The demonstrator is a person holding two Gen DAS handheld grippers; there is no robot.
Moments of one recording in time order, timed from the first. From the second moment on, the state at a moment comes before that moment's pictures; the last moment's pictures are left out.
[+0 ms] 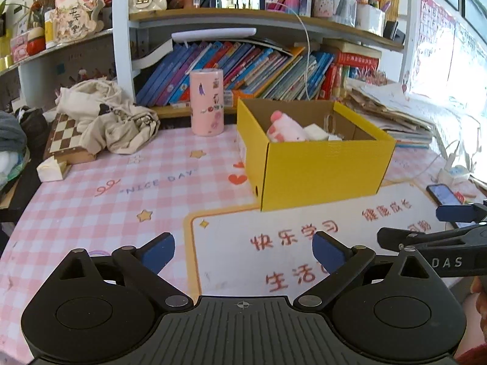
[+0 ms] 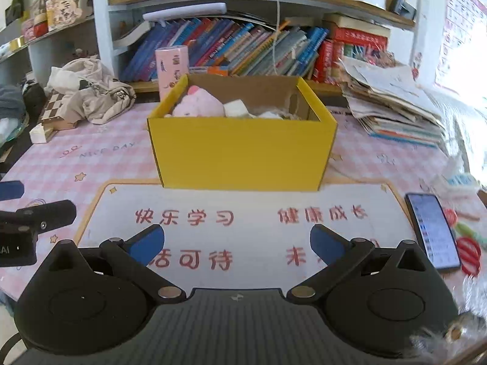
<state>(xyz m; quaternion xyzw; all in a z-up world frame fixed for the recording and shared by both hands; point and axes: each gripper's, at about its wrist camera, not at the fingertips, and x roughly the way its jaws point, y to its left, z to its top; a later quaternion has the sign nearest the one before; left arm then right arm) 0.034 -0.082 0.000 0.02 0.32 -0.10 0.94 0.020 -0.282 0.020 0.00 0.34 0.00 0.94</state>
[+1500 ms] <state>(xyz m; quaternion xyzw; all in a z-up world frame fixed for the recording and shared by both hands) 0.010 -0.056 -0.006 0.02 0.34 -0.09 0.93 -0.008 -0.257 0.017 0.00 0.35 0.01 0.94</state>
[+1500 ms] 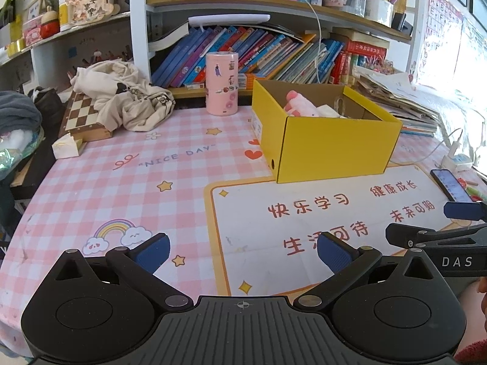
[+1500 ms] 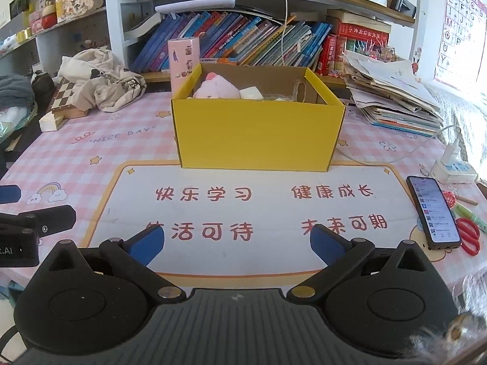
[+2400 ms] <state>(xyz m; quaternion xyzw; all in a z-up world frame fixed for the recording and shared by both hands) 0.009 -0.050 -0.006 0.01 0.35 -0.09 0.93 -0.005 -0.260 0.016 -0.01 0.35 0.02 0.94</state>
